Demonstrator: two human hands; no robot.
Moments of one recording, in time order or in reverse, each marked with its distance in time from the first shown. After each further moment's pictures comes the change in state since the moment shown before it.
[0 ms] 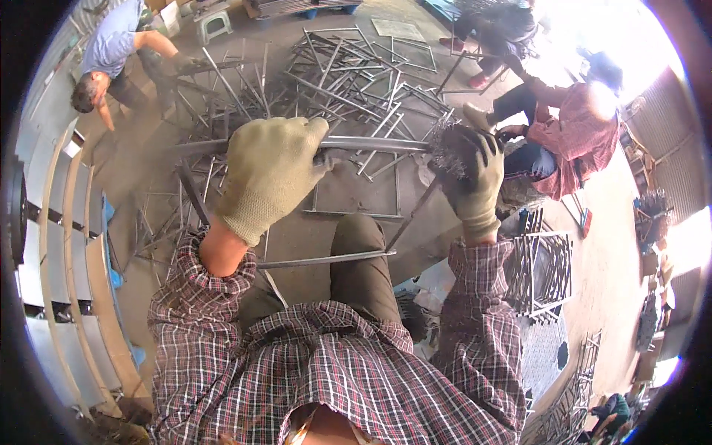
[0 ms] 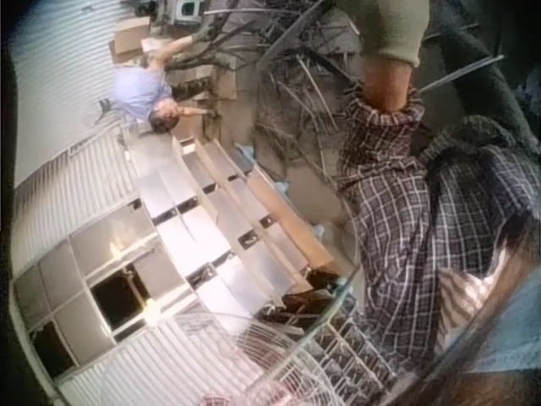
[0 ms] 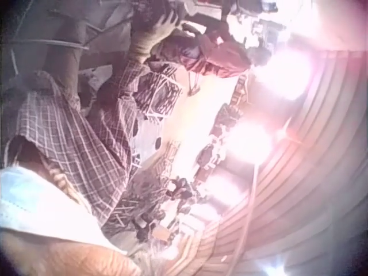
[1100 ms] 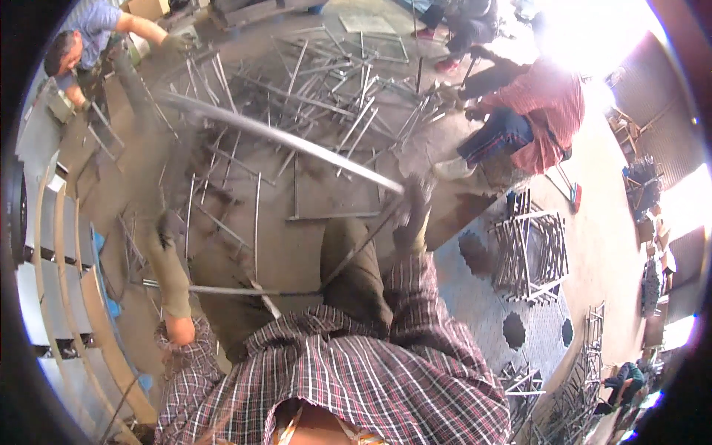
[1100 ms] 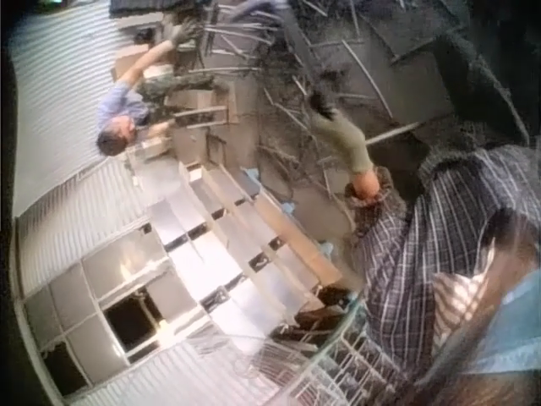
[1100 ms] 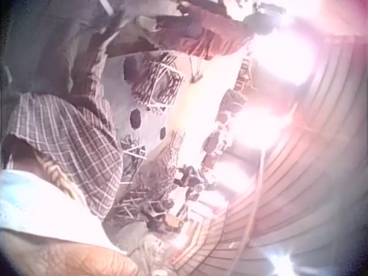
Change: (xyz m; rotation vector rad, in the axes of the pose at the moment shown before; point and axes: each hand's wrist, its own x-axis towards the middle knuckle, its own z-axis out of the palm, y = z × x) left_hand -0.143 -0.076 0.059 -0.445 0.386 -0.701; right_hand -0.167 -0.030 0.125 1.129 0.389 1.097
